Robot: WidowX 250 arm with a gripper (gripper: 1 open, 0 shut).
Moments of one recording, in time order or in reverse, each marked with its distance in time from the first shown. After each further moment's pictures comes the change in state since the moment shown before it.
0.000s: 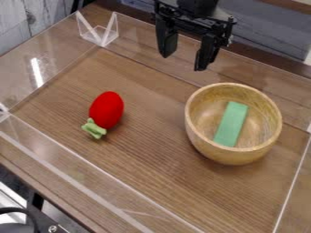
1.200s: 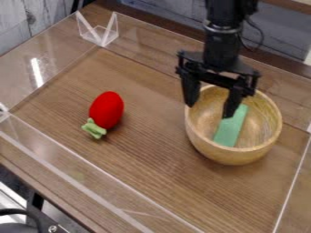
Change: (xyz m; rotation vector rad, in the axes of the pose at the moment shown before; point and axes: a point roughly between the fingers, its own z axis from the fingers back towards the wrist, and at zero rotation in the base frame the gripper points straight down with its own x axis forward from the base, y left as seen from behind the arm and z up) arm -0.001 -0.056 -0.057 -0.063 0.040 0.047
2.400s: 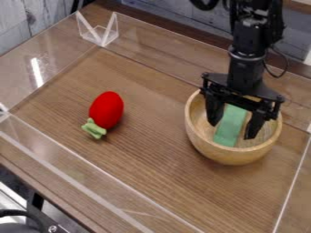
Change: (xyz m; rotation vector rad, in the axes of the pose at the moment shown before) arm 0.012 -0.019 -0.027 -0.022 -0.014 -0.055
